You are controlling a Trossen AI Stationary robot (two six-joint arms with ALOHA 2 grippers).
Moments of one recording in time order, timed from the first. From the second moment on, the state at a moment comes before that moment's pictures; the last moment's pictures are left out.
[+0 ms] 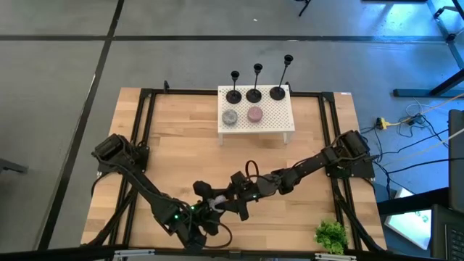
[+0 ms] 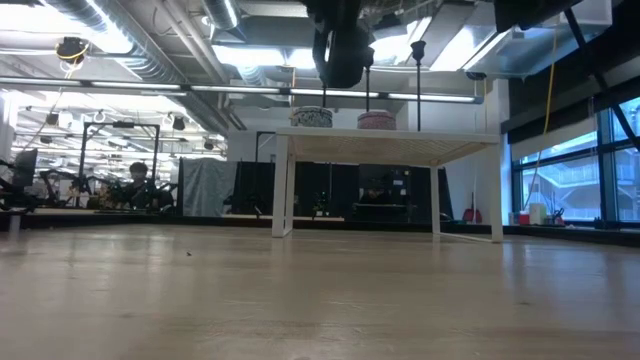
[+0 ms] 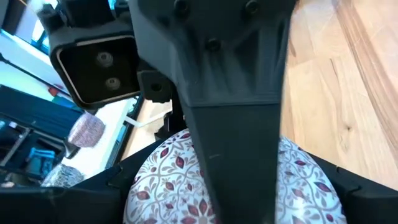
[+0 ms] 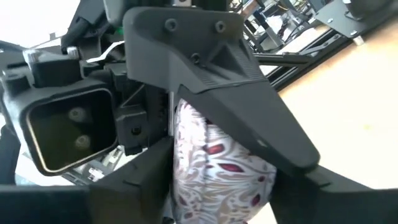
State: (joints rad) left arm -0.73 1.87 1.42 -0.48 -1.12 -0.17; right arm 0.44 1.93 1.08 0.79 0.12 0.83
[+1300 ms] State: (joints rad) left arm -0.95 1.80 1.42 -1.49 -1.18 -1.40; right arm 0.51 1.61 1.08 0.41 0.25 0.80
